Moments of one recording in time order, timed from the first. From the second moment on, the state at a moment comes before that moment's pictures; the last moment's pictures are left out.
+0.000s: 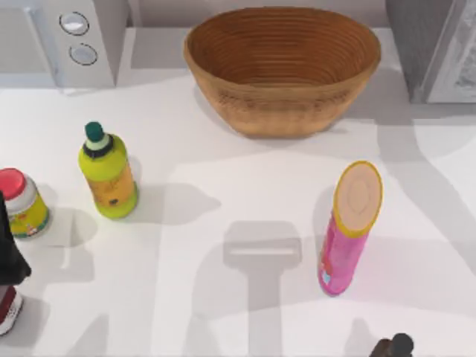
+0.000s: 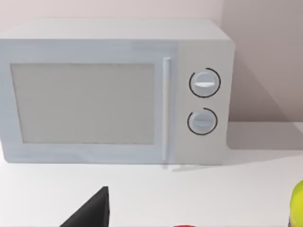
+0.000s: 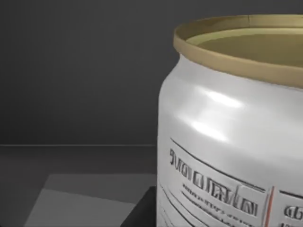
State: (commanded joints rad) left arm 0.00 0.00 0.00 0.00 0.00 0.00; right arm 0.52 1.34 2.06 -0.72 0.55 0.01
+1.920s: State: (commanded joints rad) left arm 0.00 0.00 0.00 0.00 0.00 0.00; right arm 0.01 0.02 0.02 -0.01 0.01 0.00
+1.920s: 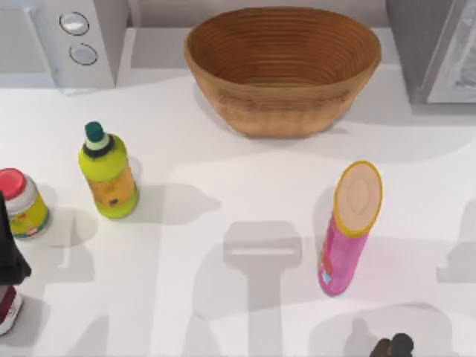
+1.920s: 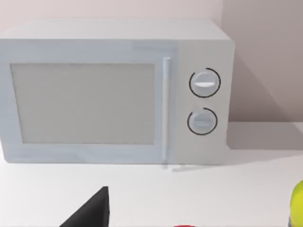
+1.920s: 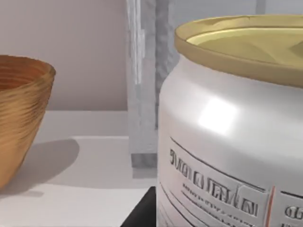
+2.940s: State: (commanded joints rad) left arm 0.00 0.00 0.00 0.00 0.00 0.00; right arm 0.16 0.50 0.33 0.15 0.16 0.00
